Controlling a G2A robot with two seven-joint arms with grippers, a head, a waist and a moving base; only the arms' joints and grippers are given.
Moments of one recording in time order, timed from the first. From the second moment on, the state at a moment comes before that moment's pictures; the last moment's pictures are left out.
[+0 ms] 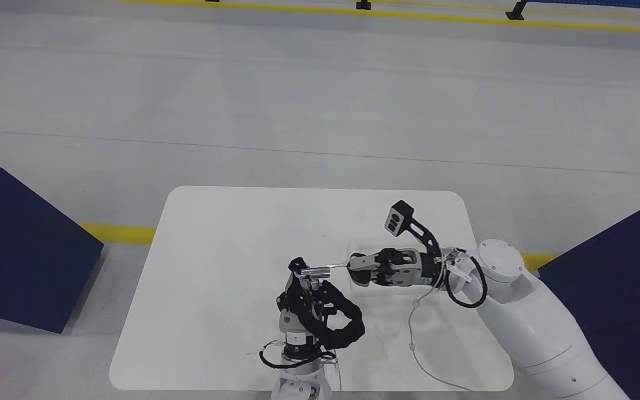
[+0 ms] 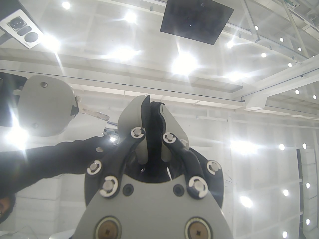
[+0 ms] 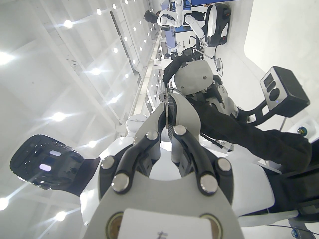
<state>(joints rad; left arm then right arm) 1.49 -1.66 -0.98 -1.42 -1.77 -0.36 -0.99 -0.97 -0.88 1.03 -1.58 0.84 0.11 1.10</state>
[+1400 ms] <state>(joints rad) 1.49 -1.66 -0.98 -1.42 -1.77 -0.36 -0.99 -1.06 -0.89 1.13 -1.66 0.81 0.16 1.07</state>
